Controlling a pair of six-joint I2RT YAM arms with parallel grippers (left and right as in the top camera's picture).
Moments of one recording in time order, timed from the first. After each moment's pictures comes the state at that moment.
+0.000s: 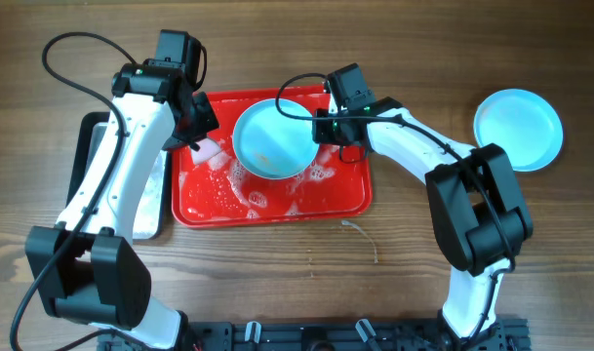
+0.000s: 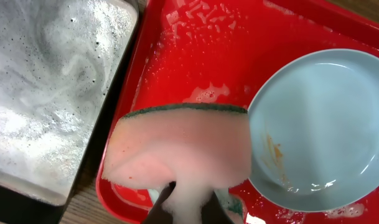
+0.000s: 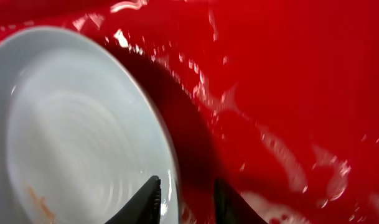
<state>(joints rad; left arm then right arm) -0.16 1.73 1.50 -1.13 -0.10 -0.55 0.44 2.04 1.32 -0.36 -0.17 0.44</state>
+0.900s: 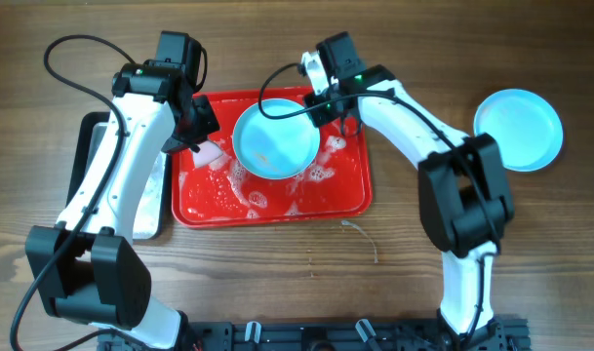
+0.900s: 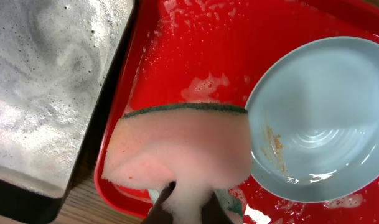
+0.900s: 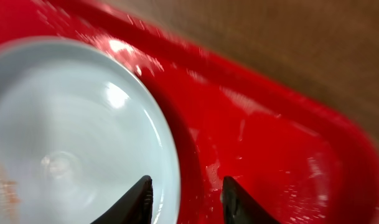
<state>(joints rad) -0.16 1.73 1.50 -1.15 -0.08 -0.55 0.44 2.17 1.63 -0.58 -0.15 -0.06</state>
